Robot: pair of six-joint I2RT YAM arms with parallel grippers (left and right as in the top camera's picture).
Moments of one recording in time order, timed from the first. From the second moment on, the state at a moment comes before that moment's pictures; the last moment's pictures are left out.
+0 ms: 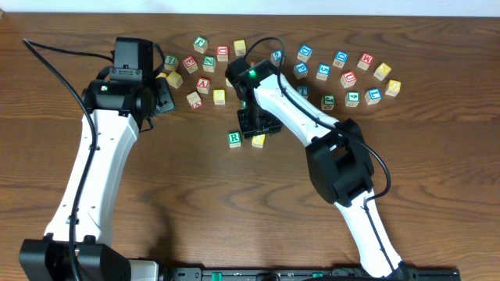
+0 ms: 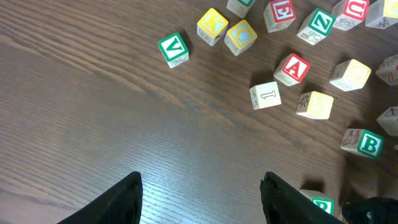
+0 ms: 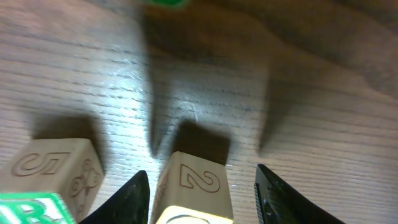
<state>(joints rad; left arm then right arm) -0.07 1.54 1.39 -0.93 -0.15 -0.38 0.62 2.44 2.09 -1.29 -0.03 0.42</state>
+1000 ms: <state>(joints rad) 0.01 1.54 1.39 -0.95 -0.17 -0.38 0.75 2.39 2.09 -1.13 -0.04 0.42</state>
